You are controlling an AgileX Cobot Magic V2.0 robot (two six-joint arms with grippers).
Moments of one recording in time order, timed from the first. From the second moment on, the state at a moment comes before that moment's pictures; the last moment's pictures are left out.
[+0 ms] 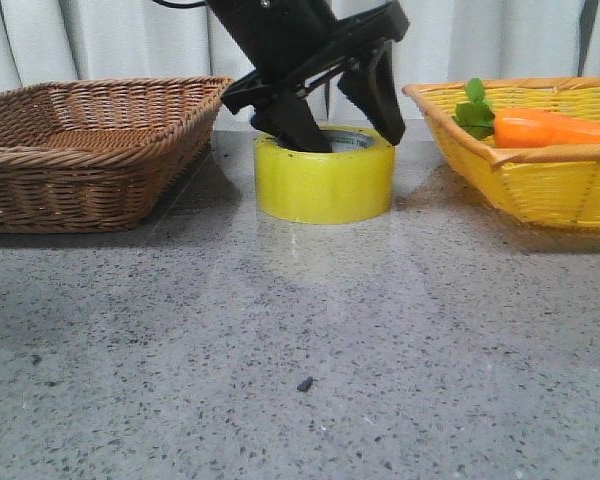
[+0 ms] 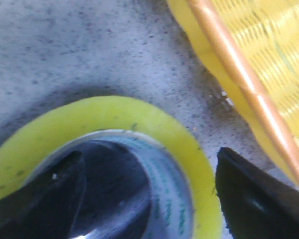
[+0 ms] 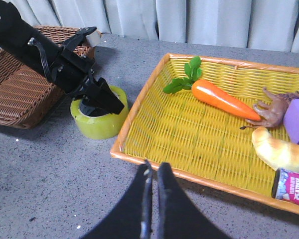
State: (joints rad) left arm -0.61 2.07 -1.85 -0.52 0.95 0.18; right arm 0.45 0.48 -1.08 -0.14 1.08 0.19
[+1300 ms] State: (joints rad) left arm -0.35 1.84 -1.89 -0.03 1.21 0.18; right arm 0.44 0.48 -1.08 -0.16 1.07 0.19
